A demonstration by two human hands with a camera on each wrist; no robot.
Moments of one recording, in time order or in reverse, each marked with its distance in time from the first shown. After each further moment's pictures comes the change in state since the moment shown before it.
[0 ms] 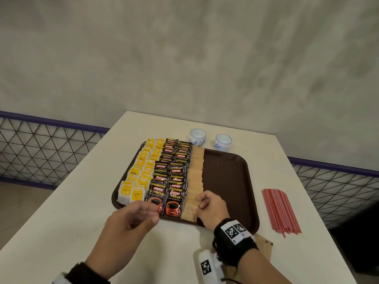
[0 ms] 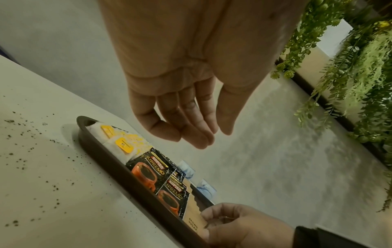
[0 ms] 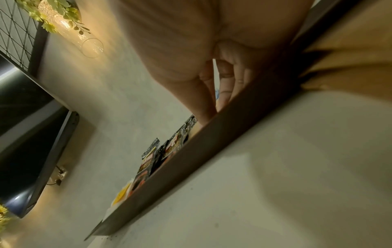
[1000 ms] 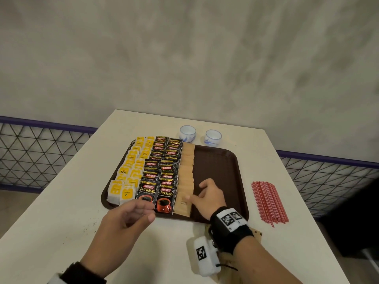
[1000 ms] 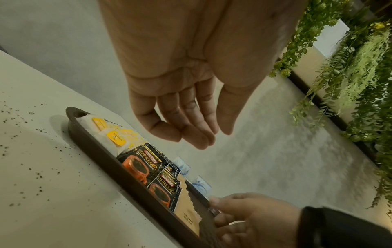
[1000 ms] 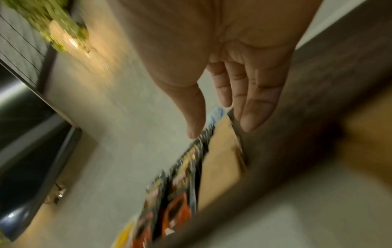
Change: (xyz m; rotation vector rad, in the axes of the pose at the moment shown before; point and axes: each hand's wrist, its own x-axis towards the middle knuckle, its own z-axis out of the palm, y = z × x) left_hand -0.003 0.013 0.008 -0.004 -0.028 -0.046; right_hand -0.004 -0.016 -0.023 -0.077 0.049 0.079
